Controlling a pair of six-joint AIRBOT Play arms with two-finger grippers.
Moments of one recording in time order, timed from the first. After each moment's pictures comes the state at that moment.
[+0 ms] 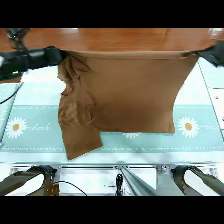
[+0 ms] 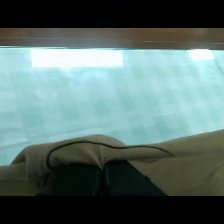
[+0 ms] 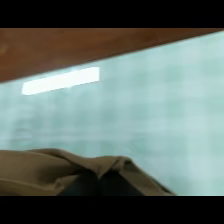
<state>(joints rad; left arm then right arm) -0.06 -1.20 1.18 0.70 -0.72 -1.09 -0.32 -1.10 1.28 -0.74 1.06 1.28</state>
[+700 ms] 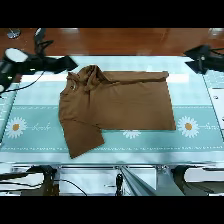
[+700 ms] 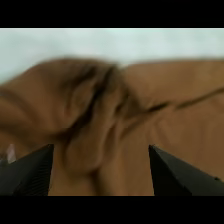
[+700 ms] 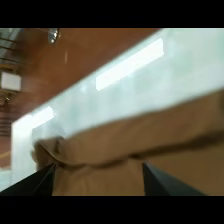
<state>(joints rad) 0.05 -1.48 1.32 0.88 -0.96 -1.18 -0.49 -1.54 1.39 -0.48 1.18 1.18</state>
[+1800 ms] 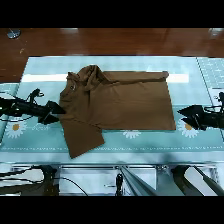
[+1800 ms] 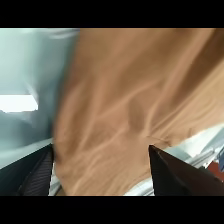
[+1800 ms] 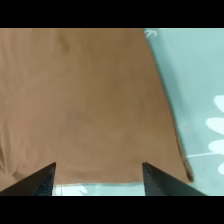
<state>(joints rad) 0.36 -1.47 0.82 0.83 -1.28 -1.21 -0.70 -1.01 0.58 -0.75 1.26 1.15</state>
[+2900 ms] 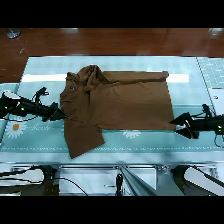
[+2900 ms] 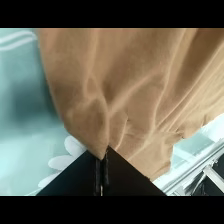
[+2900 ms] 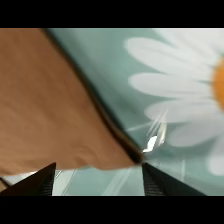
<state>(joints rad) 0.32 -1.48 0.82 0.81 -1.27 -1.09 -0.58 -1.23 0.58 -0.93 1.21 1.38</state>
